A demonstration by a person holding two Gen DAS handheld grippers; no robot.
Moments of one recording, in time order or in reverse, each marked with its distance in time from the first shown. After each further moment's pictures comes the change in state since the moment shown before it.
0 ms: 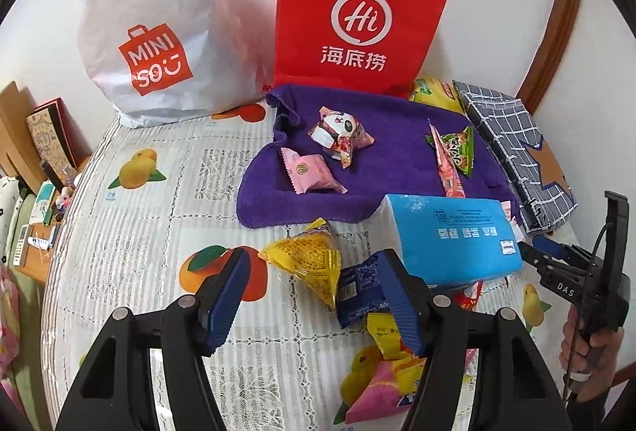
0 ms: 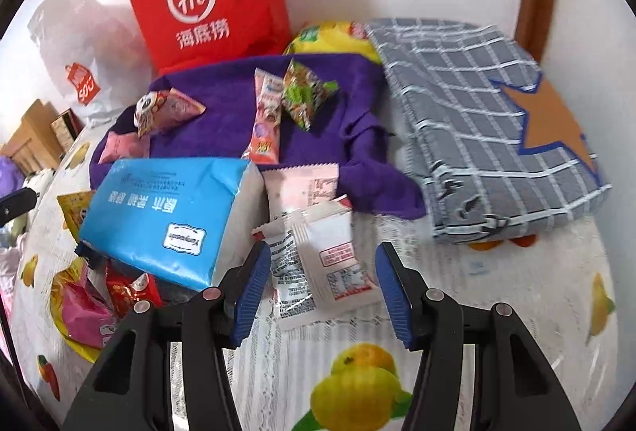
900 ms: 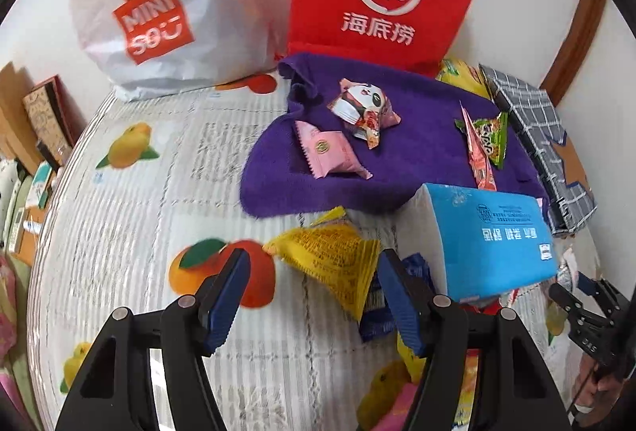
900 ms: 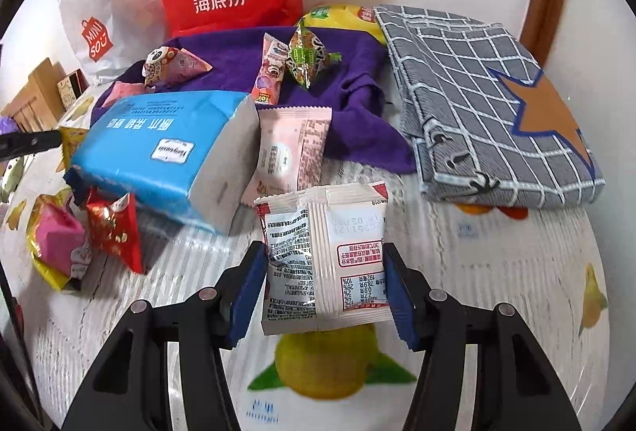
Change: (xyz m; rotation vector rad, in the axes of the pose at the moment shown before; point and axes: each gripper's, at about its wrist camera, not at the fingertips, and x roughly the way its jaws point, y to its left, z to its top) left arm 0.047 0.007 0.003 -0.019 0.081 0.027; right arm -0.013 -0.005 -0.042 -0.078 0.002 -0.040
